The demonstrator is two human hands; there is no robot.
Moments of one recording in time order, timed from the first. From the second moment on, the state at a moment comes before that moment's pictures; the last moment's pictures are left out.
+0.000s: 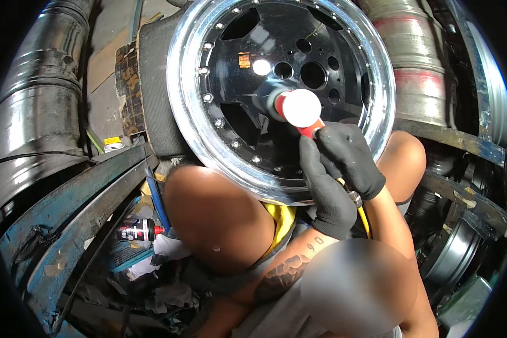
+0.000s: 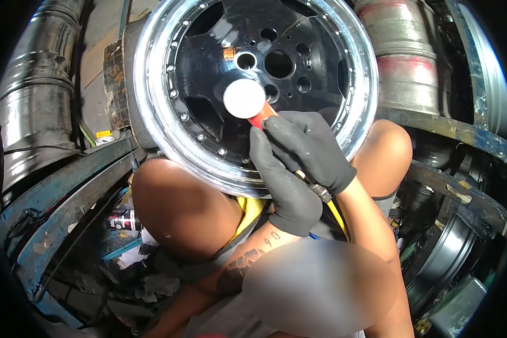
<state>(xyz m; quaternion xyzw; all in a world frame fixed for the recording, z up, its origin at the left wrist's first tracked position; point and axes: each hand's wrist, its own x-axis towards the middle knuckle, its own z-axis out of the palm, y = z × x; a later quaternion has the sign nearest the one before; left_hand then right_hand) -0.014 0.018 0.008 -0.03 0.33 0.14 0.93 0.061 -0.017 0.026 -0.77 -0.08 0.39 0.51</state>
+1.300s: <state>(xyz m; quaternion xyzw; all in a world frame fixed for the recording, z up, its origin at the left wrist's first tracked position) -0.009 0.028 0.022 0.02 0.33 0.09 0.94 0.058 -0.028 0.014 -0.78 -0.16 0.31 0.52</state>
